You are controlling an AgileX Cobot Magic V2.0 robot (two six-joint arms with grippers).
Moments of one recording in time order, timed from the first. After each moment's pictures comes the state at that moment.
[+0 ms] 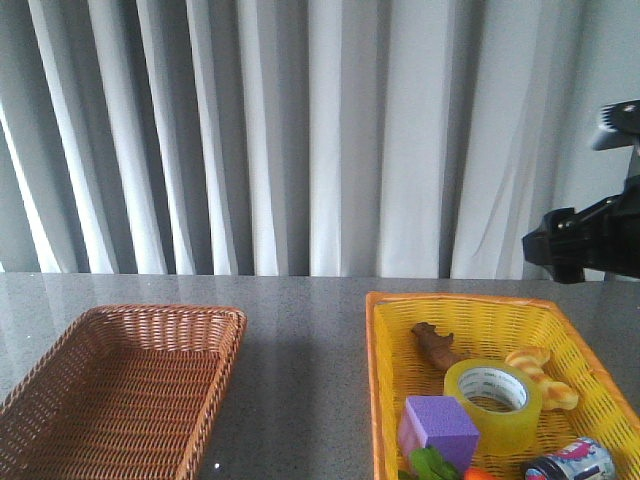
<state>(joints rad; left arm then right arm) -0.05 0.57 -0.72 -0.03 0.35 -0.14 0.10 1.40 -1.48 0.05 0.72 -0.13</state>
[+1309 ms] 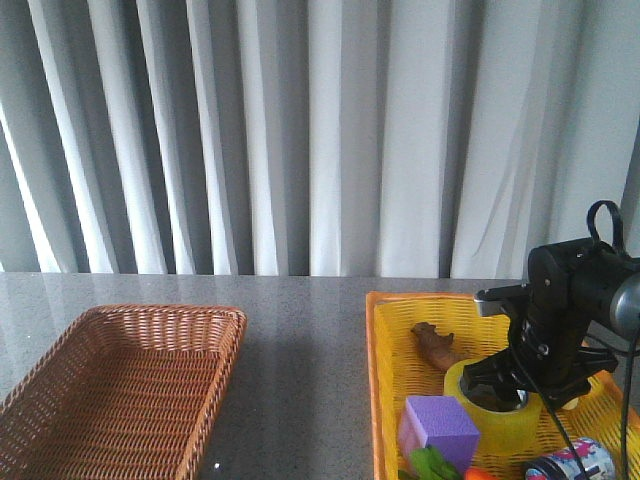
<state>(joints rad) -0.05 0.57 -0.72 -0.03 0.45 -0.11 0.10 2.07 -1.78 -0.13 1.11 0.10</state>
